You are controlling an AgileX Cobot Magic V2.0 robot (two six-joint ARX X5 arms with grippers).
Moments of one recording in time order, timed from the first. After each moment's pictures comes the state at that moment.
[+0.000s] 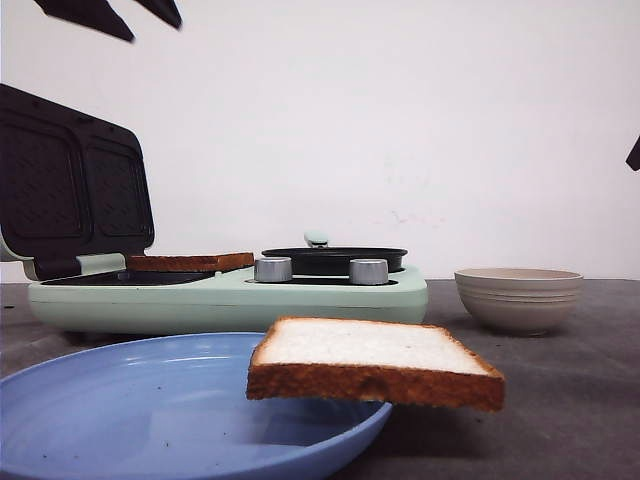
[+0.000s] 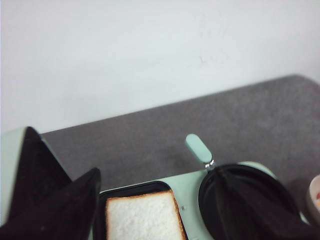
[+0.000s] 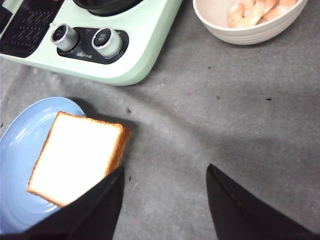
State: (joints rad) left arm -0.19 1.36 1.39 -0.31 0.21 0.02; right arm 0.14 0.65 0.55 -0.63 -0.44 0.26
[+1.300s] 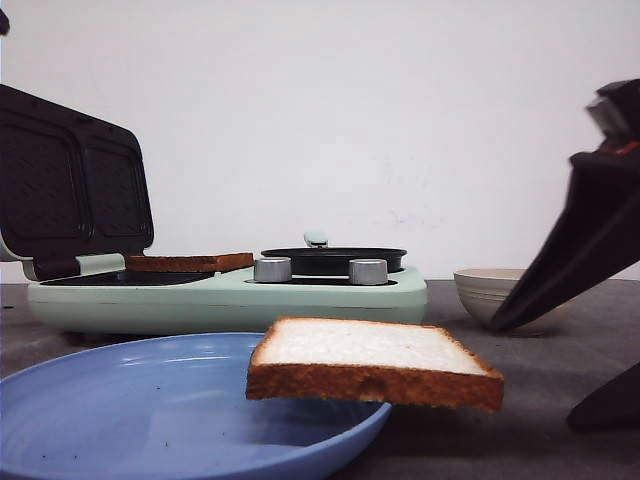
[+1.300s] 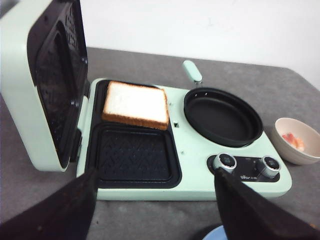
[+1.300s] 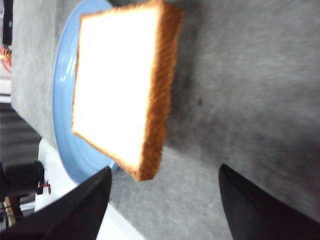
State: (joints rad) left arm -0.17 0.50 0.61 -0.38 0.18 -0.19; right arm 0.43 1.01 0.23 -0.01 -0.68 0.72
